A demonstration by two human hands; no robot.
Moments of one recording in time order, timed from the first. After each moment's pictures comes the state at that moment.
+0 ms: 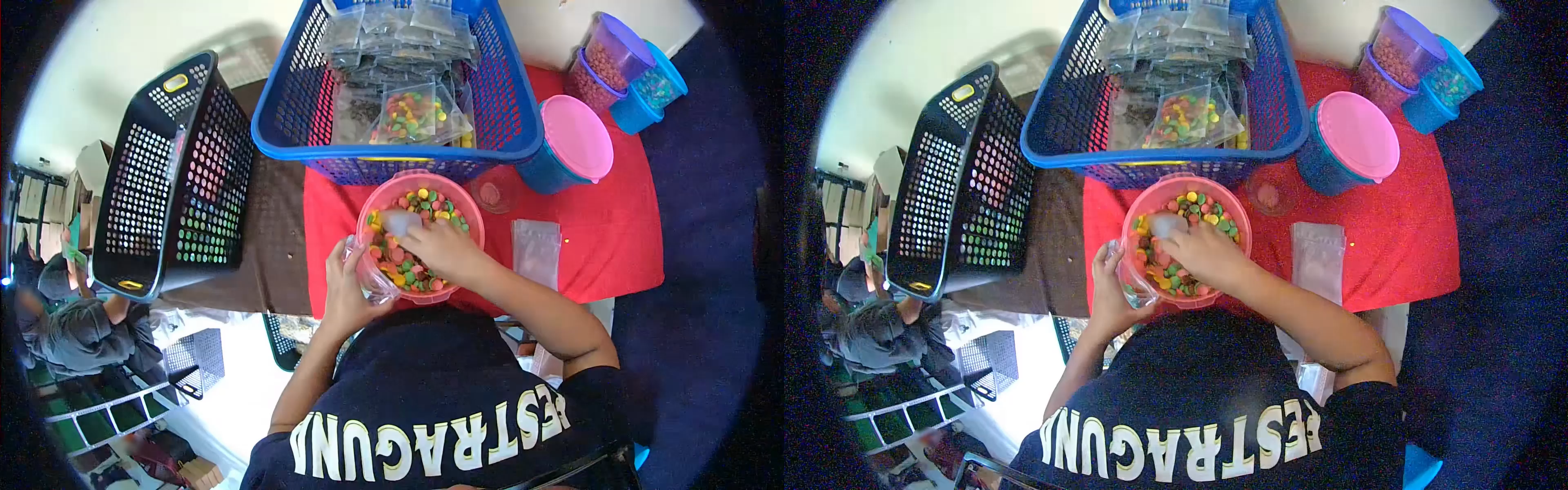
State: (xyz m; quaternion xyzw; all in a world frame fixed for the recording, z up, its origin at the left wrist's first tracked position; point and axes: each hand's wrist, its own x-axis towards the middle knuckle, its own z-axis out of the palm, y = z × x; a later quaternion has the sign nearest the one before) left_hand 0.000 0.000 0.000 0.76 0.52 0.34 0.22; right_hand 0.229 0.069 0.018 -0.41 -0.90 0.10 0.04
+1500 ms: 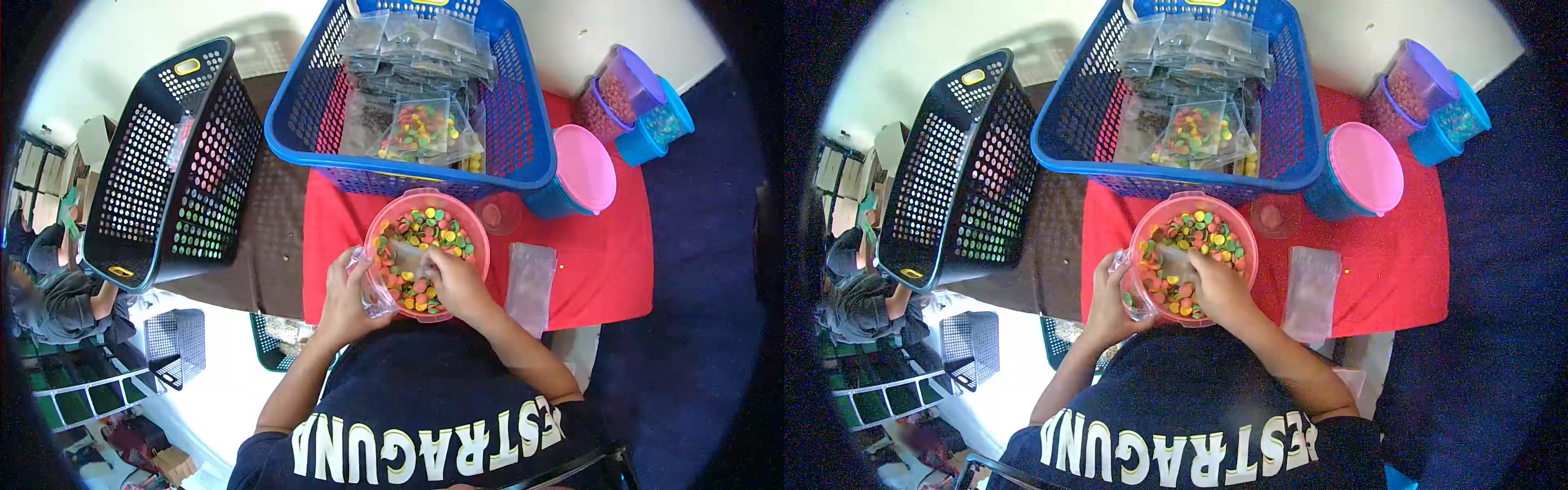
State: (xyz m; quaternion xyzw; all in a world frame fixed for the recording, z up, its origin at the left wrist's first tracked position) left_hand -0.015 0.007 0.011 0.77 0.51 0.33 0.22; right_hand 0.219 0.040 0.019 -0.55 -0.72 0.38 0.20
